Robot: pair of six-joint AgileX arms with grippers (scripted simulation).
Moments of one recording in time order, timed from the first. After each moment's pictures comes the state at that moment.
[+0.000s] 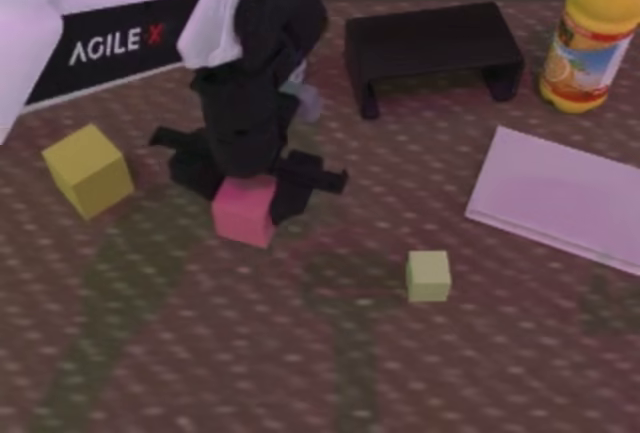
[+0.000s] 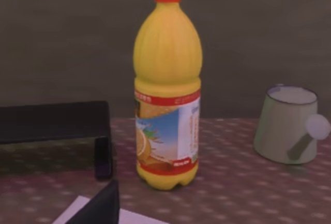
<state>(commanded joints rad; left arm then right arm) -0.55 2.12 1.63 -1.07 0.00 -0.19 0.00 0.00 0.00 0.00 0.00 0.00</state>
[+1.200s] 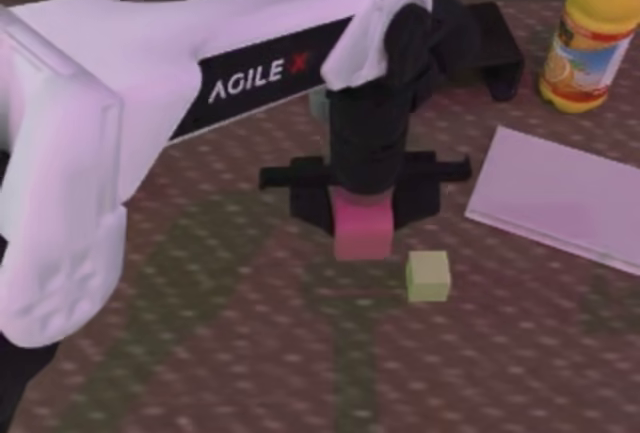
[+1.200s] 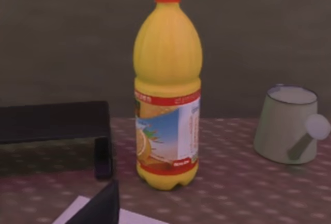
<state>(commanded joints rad) -0.77 2.26 1.91 -1.19 -0.01 -0.77 0.00 0.00 0.00 0.00 0.00 0.00</state>
